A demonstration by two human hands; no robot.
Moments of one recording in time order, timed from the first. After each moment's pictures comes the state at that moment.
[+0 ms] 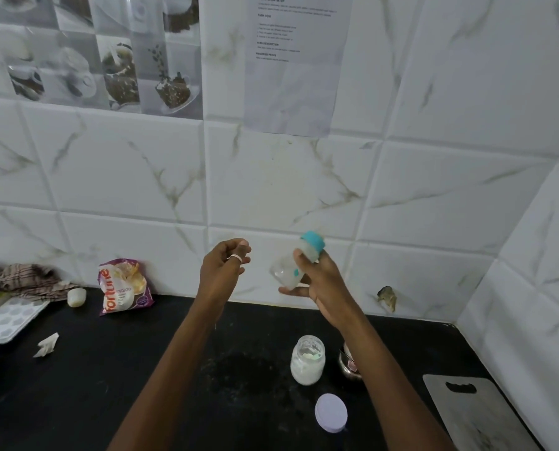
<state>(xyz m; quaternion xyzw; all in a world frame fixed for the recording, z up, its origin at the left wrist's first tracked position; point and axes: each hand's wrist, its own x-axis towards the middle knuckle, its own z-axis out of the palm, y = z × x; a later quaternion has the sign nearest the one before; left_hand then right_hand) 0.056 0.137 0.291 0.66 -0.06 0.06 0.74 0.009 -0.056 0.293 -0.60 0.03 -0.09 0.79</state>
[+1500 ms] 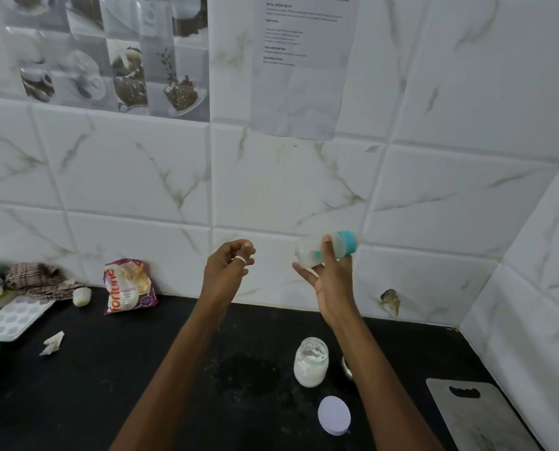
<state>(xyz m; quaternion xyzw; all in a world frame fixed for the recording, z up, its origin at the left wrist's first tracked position) 0.053 0.142 0.294 0.66 -0.07 0.05 0.75 0.010 -0.047 0.300 -0.49 0.07 -0.19 0.85</state>
